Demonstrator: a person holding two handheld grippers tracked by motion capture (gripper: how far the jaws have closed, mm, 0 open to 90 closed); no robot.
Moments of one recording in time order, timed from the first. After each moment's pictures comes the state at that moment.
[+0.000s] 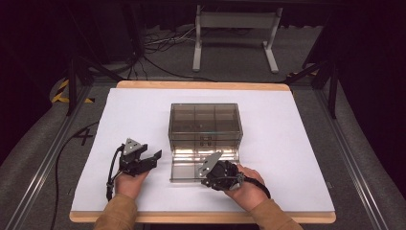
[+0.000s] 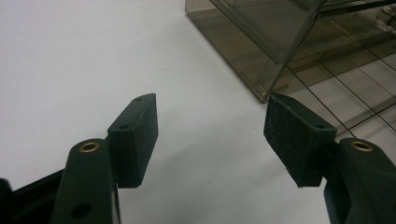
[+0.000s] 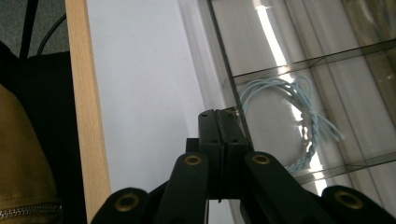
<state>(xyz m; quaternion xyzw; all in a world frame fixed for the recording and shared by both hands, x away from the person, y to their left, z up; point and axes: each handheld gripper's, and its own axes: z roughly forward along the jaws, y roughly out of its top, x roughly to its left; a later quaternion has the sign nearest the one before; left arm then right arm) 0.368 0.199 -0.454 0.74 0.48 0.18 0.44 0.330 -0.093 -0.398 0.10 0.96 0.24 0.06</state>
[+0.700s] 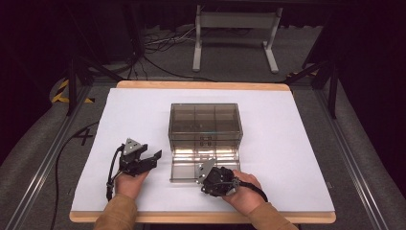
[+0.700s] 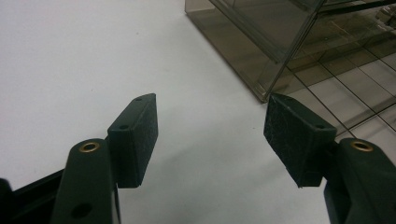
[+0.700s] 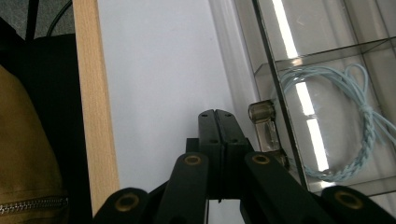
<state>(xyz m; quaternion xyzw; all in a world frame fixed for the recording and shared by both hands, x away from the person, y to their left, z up) 0.368 0.199 -0.454 0.74 0.48 0.18 0.44 0.325 -0.085 -0.418 0.09 0.97 0.22 0.04</state>
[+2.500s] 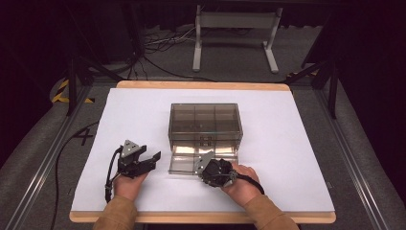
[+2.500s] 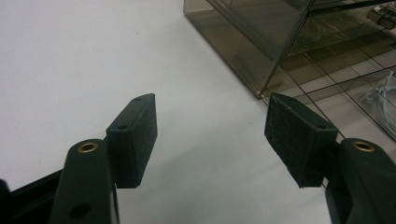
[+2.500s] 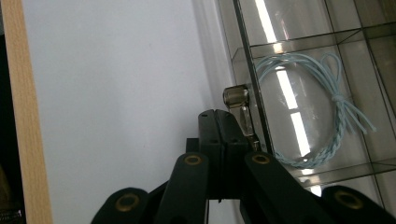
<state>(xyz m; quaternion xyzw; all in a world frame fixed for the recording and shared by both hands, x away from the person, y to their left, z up) 0.362 0.202 -0.454 0.73 0.48 0.19 0.45 0.348 -0.083 -0.419 0.10 0.97 0.20 0.07</state>
